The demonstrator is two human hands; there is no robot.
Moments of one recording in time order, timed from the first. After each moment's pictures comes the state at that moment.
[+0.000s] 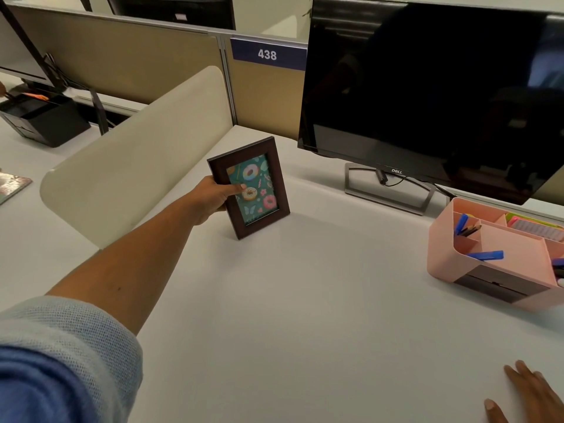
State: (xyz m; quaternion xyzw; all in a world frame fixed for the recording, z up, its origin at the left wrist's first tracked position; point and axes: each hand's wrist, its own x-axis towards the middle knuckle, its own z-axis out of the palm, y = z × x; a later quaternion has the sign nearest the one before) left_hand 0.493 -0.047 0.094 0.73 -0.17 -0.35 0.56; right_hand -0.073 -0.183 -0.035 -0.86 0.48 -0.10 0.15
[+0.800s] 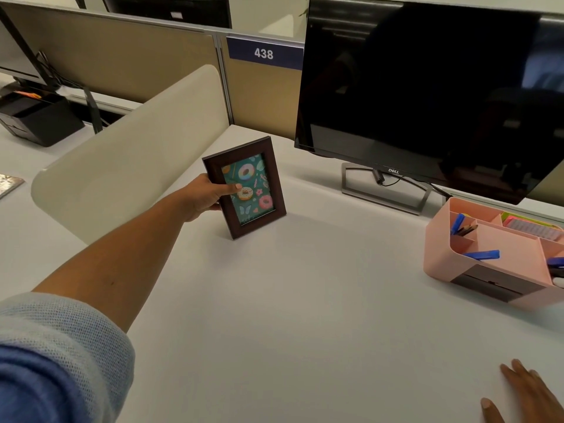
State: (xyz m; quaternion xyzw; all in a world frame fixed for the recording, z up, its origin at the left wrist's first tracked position) left_hand 0.504 -0.042 0.097 0.74 -0.20 -0.37 0.52; right_hand -0.083 -0.186 -0.027 -0.85 0.50 -0.04 0.13
